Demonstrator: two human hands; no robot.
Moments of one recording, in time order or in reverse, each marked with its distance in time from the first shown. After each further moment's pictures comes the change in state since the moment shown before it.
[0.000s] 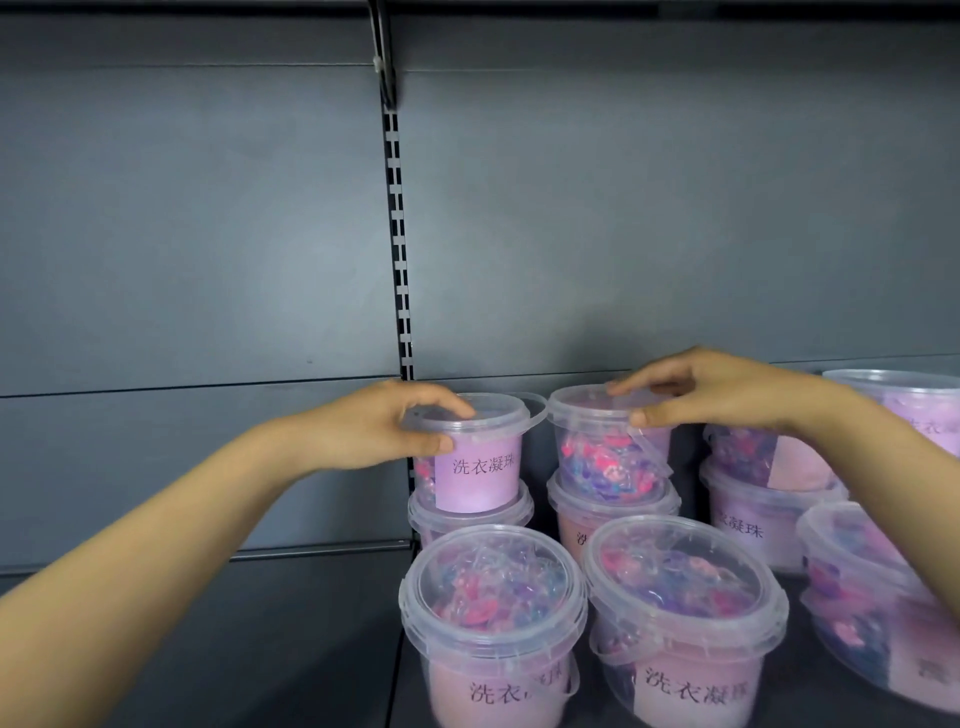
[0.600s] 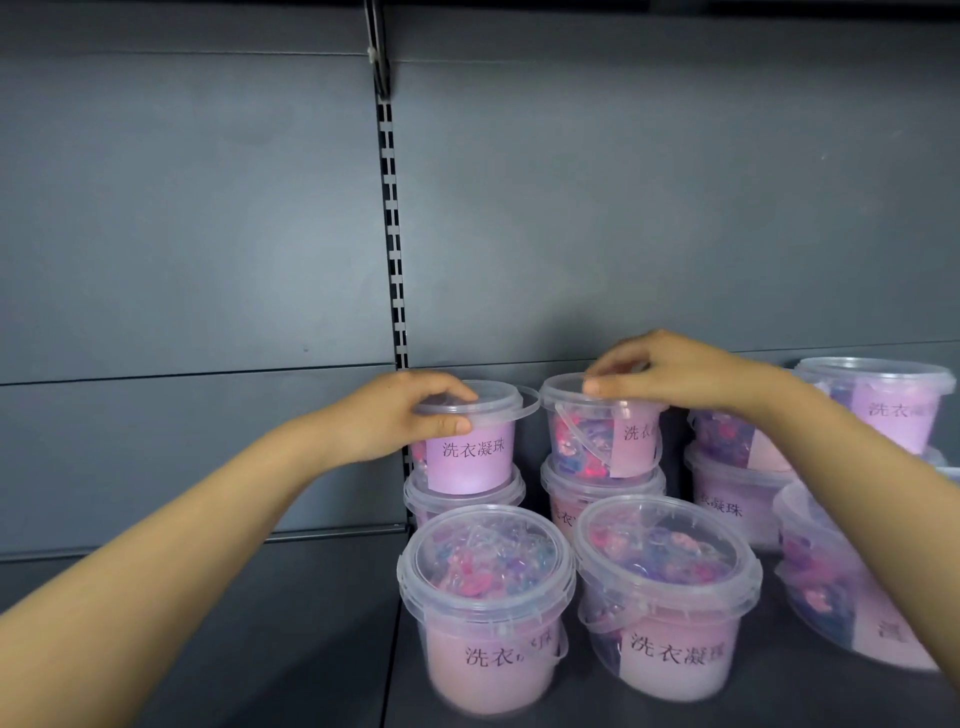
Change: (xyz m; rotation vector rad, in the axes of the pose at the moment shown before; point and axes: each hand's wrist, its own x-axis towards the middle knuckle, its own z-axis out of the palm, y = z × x) left_hand 0.006 0.004 0.014 0.063 0.133 0.048; right_hand 0.006 -0.022 0.012 -0.188 0.103 -0.003
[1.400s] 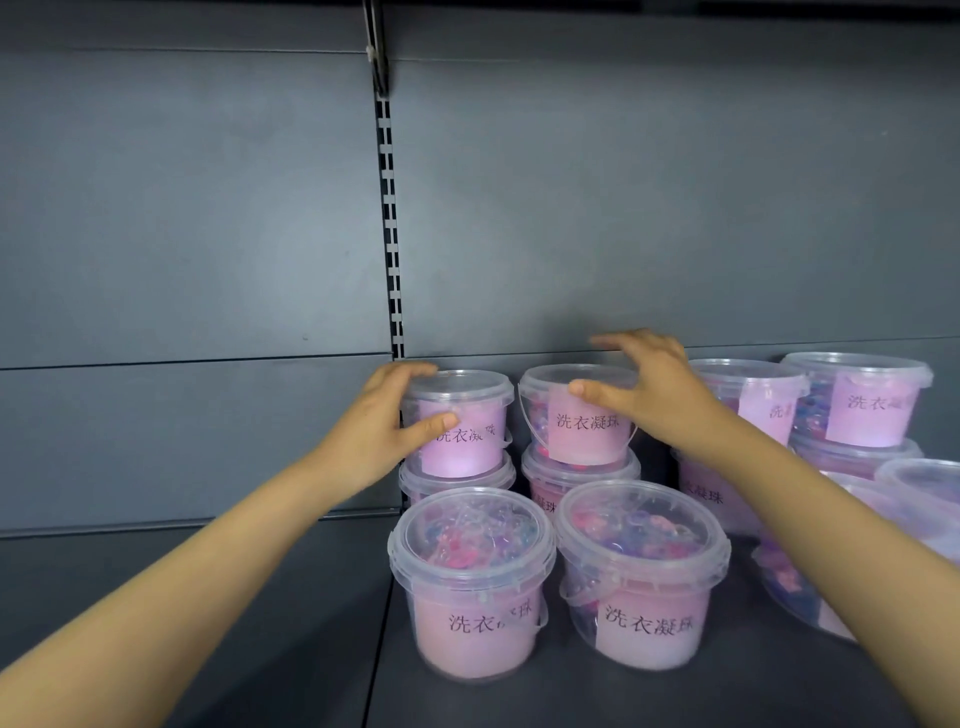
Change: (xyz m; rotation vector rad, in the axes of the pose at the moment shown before) left_hand -0.022 -0.012 0.034 -0.118 0.309 -0.086; right_hand -0.015 0.006 0.038 -0.036 0.458 0.035
